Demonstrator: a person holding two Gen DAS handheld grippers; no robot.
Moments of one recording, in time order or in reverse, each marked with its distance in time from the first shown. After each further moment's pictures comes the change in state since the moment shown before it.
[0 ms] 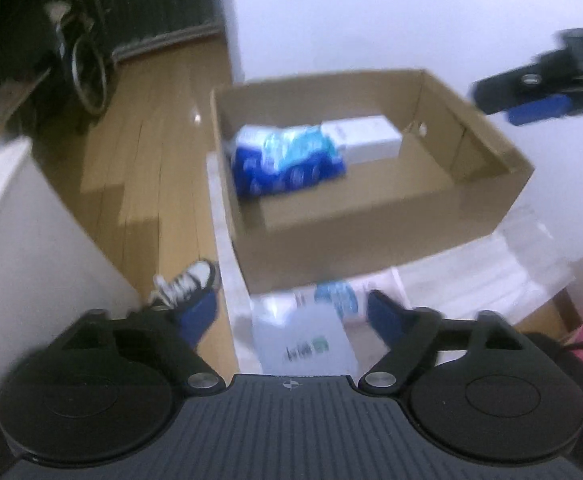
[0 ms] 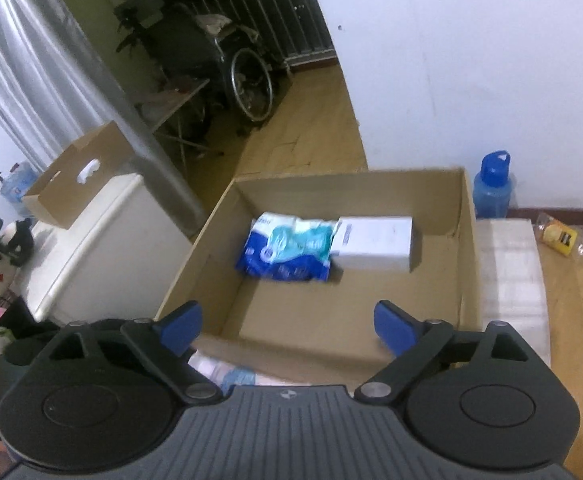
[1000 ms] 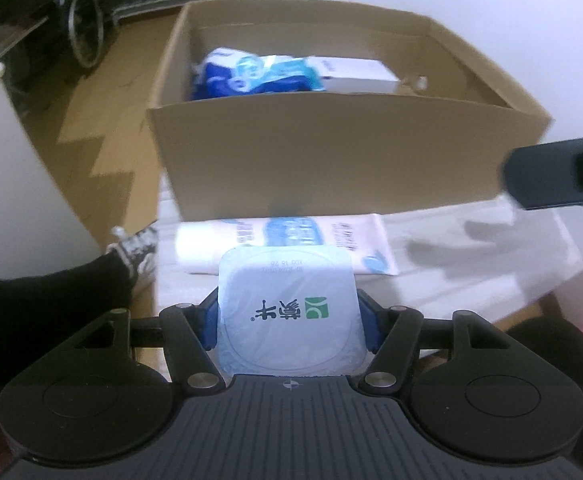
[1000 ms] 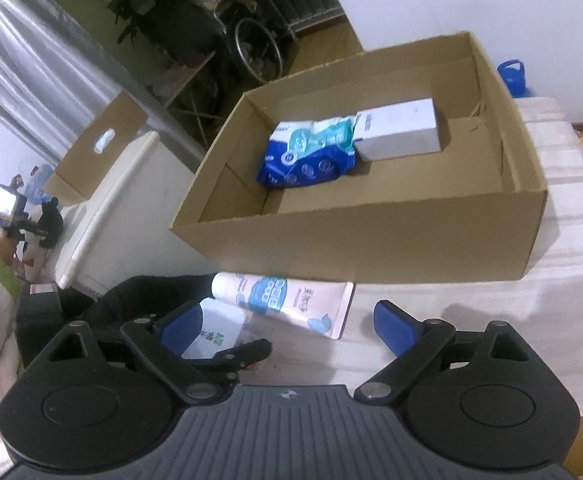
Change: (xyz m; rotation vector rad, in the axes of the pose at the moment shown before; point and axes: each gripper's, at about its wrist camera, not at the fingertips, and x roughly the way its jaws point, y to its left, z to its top) left arm 0.034 -0.022 -0.033 -0.069 0.044 -0.073; right arm 0.032 -0.007 -0.088 0.128 0.090 0.110
